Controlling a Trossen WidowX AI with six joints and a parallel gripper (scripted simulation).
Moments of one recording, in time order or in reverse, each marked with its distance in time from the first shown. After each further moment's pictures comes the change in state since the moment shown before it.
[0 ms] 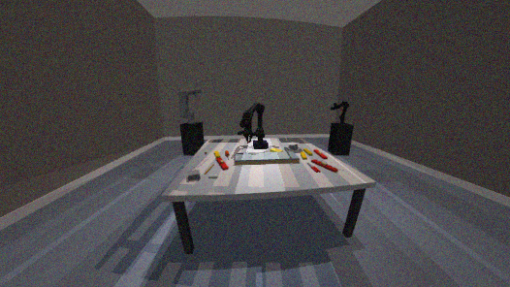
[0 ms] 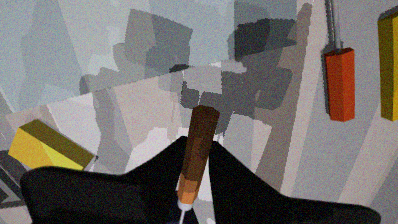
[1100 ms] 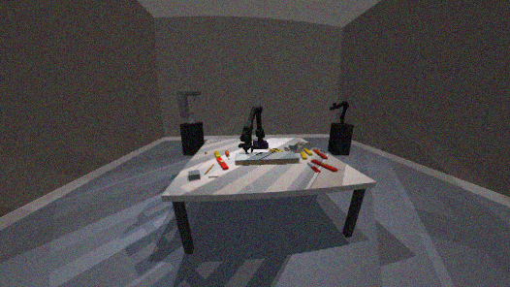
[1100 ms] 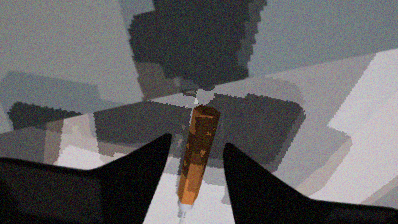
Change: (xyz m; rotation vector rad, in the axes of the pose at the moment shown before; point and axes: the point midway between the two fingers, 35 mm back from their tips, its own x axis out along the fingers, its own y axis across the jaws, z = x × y) arm 0.119 0.000 0.003 -0.004 0.010 0.002
